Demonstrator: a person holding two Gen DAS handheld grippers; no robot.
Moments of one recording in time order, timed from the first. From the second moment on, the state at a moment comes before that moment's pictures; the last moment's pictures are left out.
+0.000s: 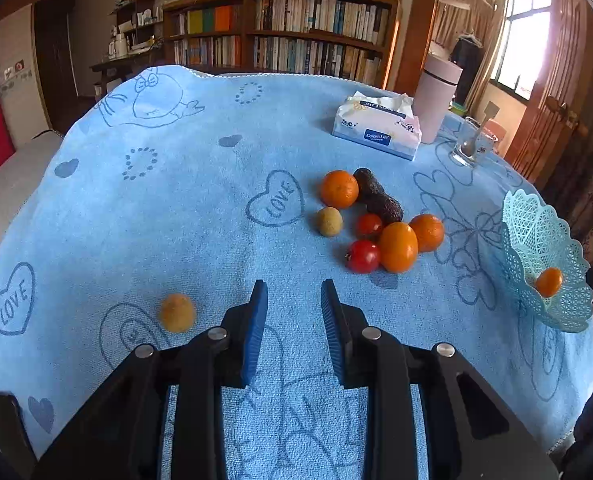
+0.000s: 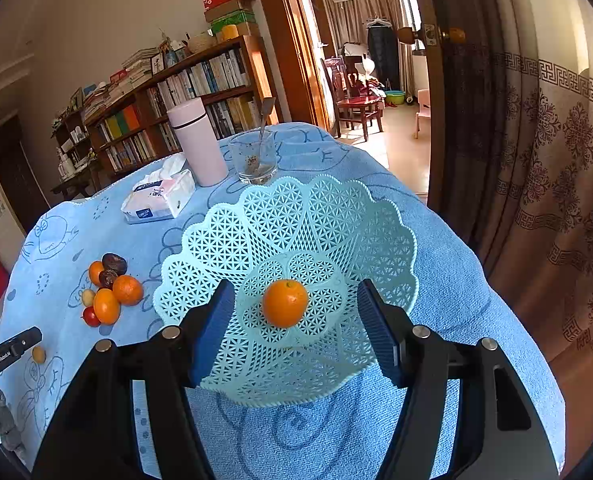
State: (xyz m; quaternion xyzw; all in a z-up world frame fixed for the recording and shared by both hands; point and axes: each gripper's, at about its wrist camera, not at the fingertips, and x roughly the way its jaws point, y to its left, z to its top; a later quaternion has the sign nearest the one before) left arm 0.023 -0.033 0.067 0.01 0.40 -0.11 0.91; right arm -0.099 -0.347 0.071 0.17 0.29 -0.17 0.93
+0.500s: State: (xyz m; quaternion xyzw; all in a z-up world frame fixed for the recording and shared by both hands) left arm 0.004 -0.115 0.078 0.06 0.39 -0.19 0.90; right arm -0.136 -0.376 0.064 0.18 0.27 -0.20 0.92
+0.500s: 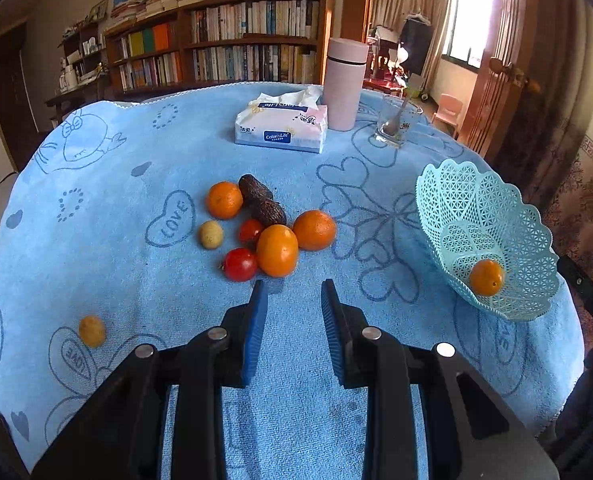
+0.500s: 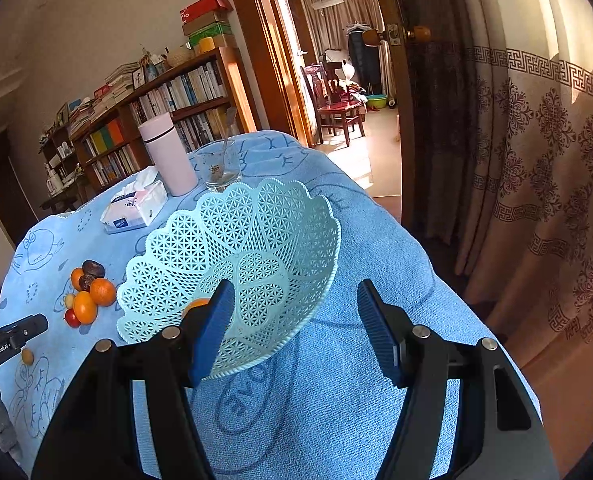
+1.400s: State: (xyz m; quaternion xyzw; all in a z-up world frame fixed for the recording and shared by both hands) left arm 0.056 0.032 0.017 0.01 0.43 0.01 0.90; right arm -0.141 -0.375 0.056 0.18 0.28 -0.19 0.92
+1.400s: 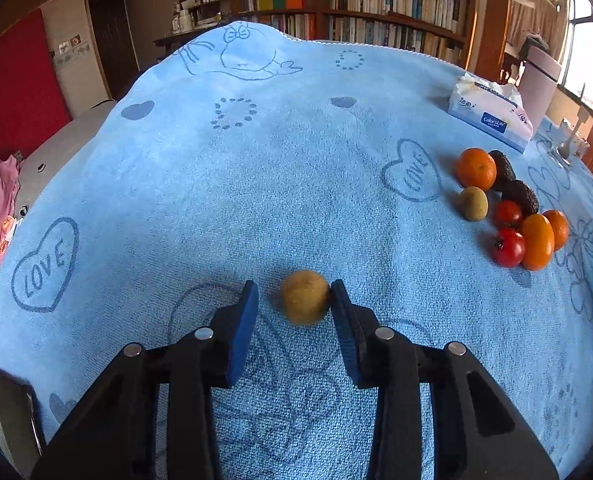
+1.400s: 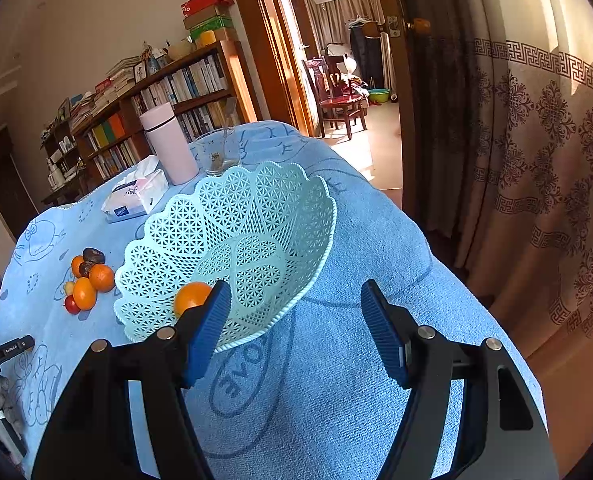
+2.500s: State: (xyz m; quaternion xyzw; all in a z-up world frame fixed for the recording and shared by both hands) left arm 0.006 -0.252 0.088 0.07 0.38 -0.26 0.89; right arm -0.172 -0.406 0.054 0.19 0.28 -0.17 0.93
